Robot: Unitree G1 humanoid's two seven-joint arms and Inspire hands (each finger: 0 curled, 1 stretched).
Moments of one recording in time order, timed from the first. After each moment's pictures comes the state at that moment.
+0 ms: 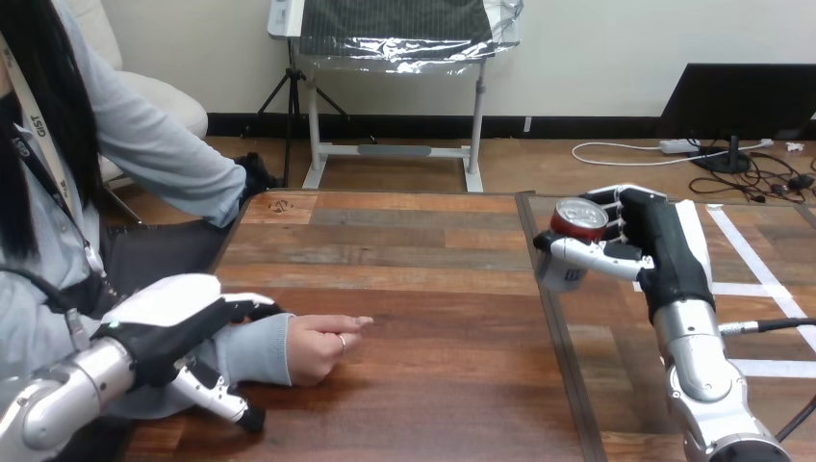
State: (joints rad) left arm -0.41 0.71 -0.25 0.88 0.68 -0.66 -0.11; right arm -0.59 -0.27 -0.06 1.17 -0.12 -0.57 -0.15
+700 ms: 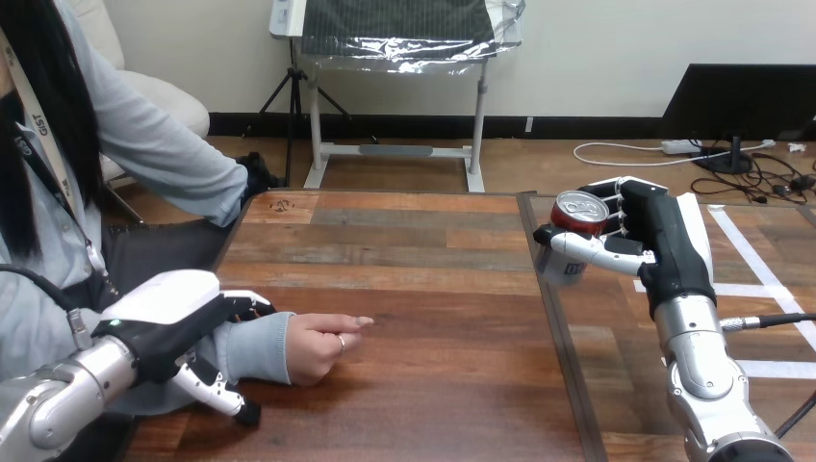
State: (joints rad) left arm -0.44 0.71 -0.30 0.92 0.71 -0.66 -0.02; right arm -0.58 -0.28 -0.06 1.14 -0.12 -0.58 -0.14
